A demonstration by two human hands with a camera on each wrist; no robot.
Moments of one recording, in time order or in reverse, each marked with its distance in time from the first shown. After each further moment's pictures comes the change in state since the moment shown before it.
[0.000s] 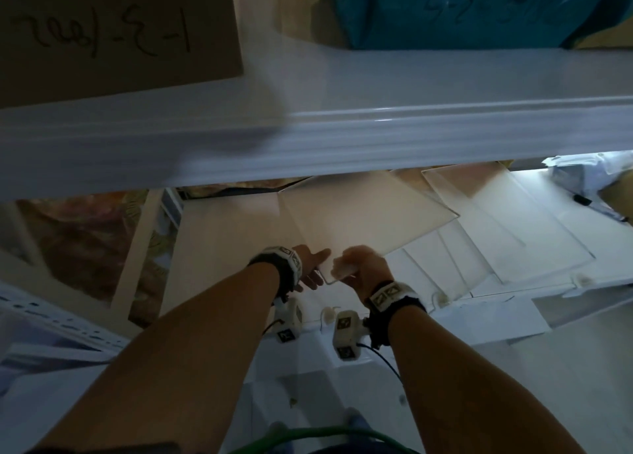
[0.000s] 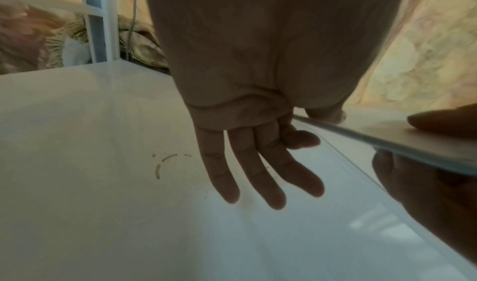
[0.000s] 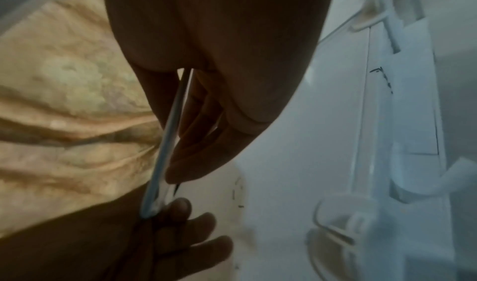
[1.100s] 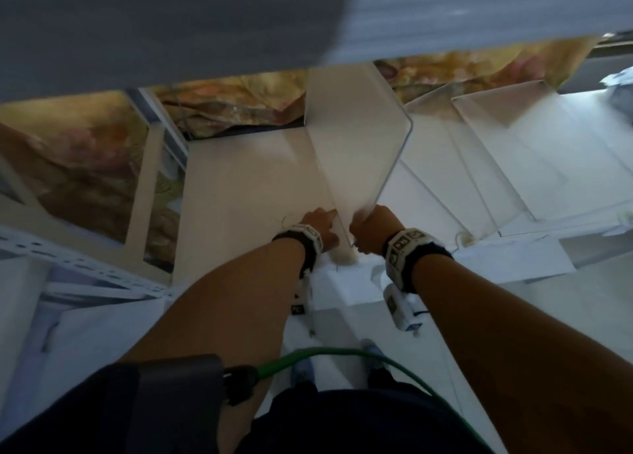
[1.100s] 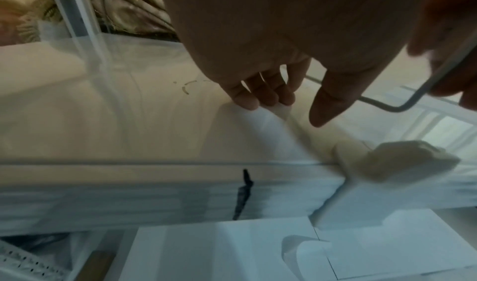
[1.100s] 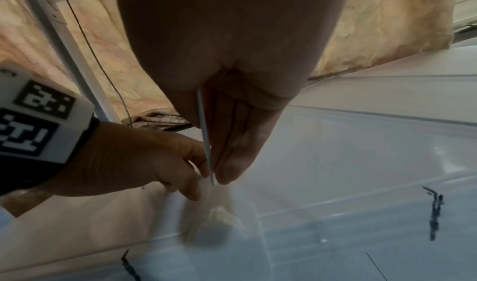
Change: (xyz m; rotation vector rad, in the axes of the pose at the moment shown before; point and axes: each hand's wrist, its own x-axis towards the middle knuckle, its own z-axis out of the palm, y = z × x) left_hand 0.027 -0.046 0.041 0.635 0.159 0.179; right_hand 0.002 0.024 -0.006 -1.199 -0.138 -0.141
